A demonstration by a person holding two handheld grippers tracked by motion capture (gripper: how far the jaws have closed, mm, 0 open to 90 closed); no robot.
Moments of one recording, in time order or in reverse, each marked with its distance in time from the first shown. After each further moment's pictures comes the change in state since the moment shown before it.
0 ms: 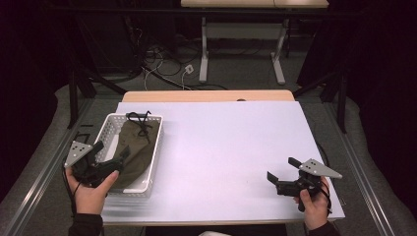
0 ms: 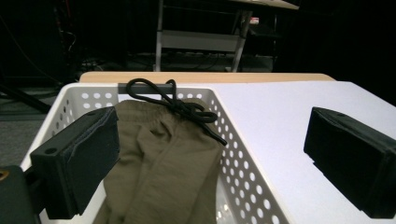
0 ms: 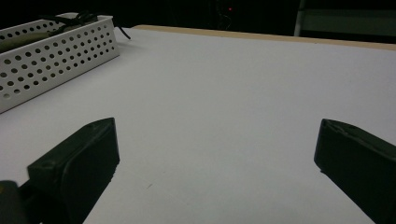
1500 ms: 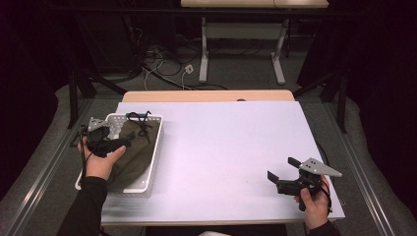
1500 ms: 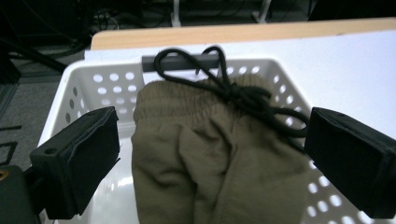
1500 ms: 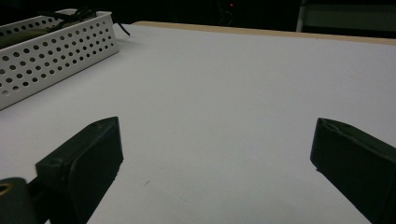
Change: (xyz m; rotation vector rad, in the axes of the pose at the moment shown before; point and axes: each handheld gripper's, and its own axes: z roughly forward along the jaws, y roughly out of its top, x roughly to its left) left arm 0.039 0.012 0.085 0.252 0.079 0.037; right arm -0.004 -0.001 0.002 0.011 0.006 -0.001
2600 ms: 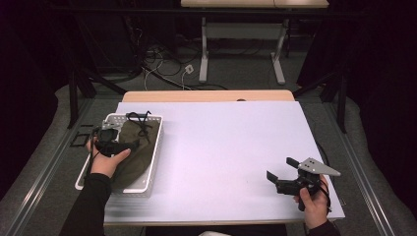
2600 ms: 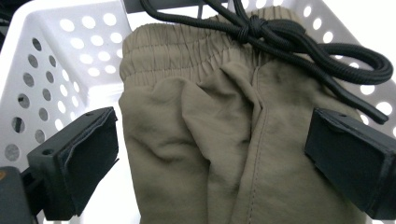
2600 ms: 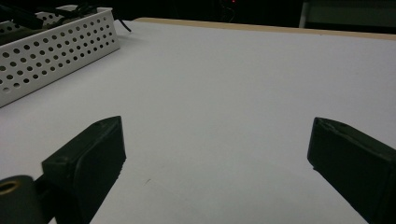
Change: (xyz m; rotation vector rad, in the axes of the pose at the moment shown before) left arm 0.003 -0.011 0.030 0.183 0.004 0.057; right arm 0.000 -0.001 0.003 0.015 0.007 0.000
